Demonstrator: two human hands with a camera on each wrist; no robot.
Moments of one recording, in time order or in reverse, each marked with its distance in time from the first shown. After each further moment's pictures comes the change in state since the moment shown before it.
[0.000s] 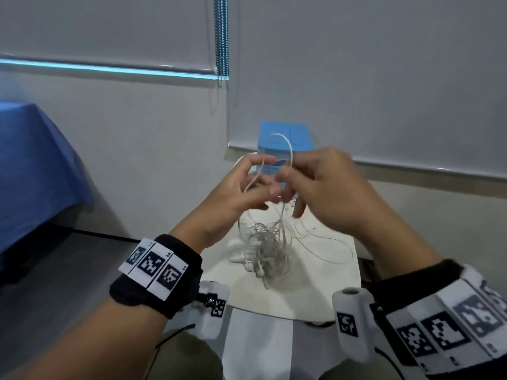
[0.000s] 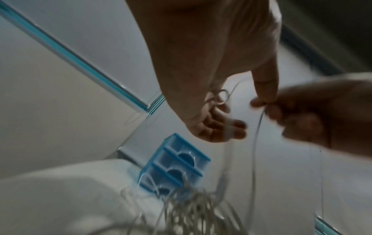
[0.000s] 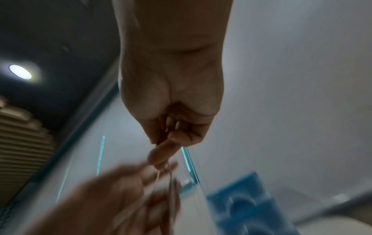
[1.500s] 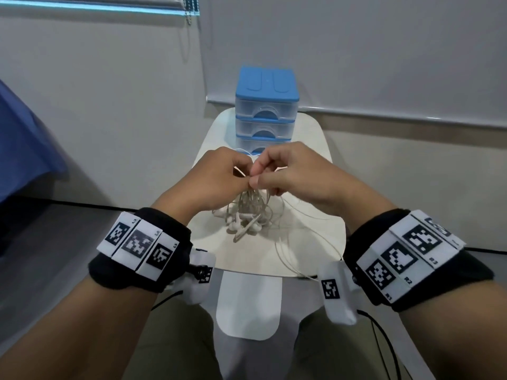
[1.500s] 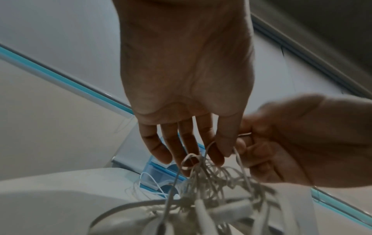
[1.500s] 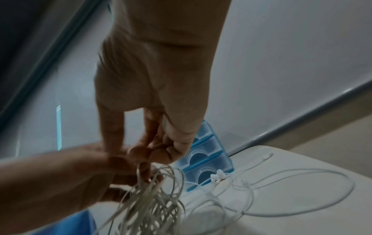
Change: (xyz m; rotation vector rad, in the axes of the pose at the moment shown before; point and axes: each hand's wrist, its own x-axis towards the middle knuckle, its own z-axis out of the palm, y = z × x) left_hand 0.005 -0.028 0.015 0.698 0.010 -0.238; right_hand -0.004 0.057 0.034 0.345 -0.291 0.225
